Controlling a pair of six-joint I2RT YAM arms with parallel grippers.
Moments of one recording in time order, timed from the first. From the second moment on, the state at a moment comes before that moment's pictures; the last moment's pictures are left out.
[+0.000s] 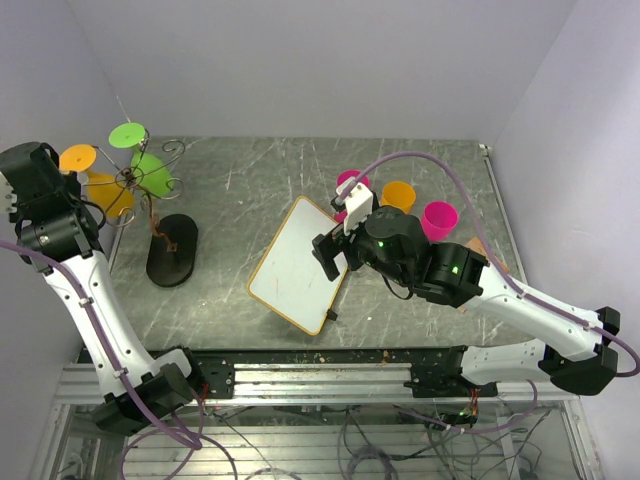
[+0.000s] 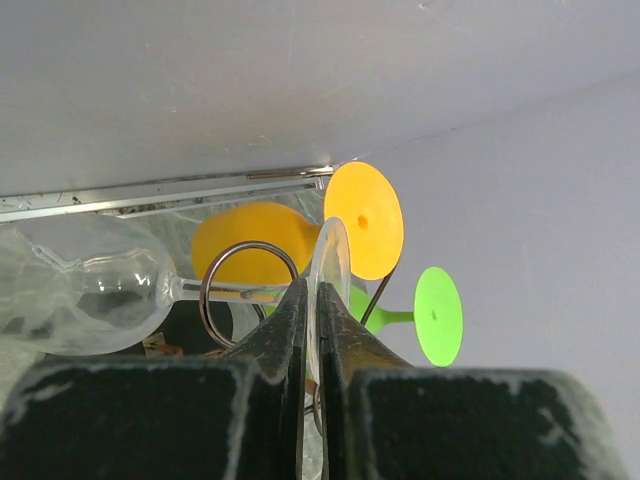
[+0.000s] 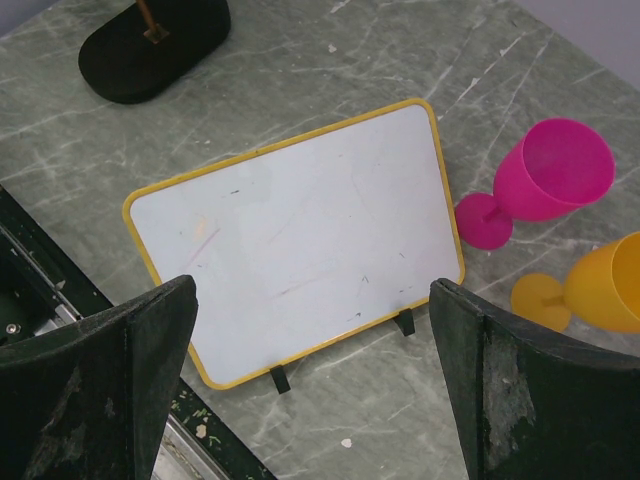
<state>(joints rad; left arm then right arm) 0.52 1.09 1.52 -0.79 -0.32 -1.00 1.13 1.18 1.32 -0.55 0.38 0.08</state>
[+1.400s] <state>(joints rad) 0.52 1.04 1.51 -0.85 -0.06 -1.05 1.13 1.13 1.32 -0.55 0.38 0.10</state>
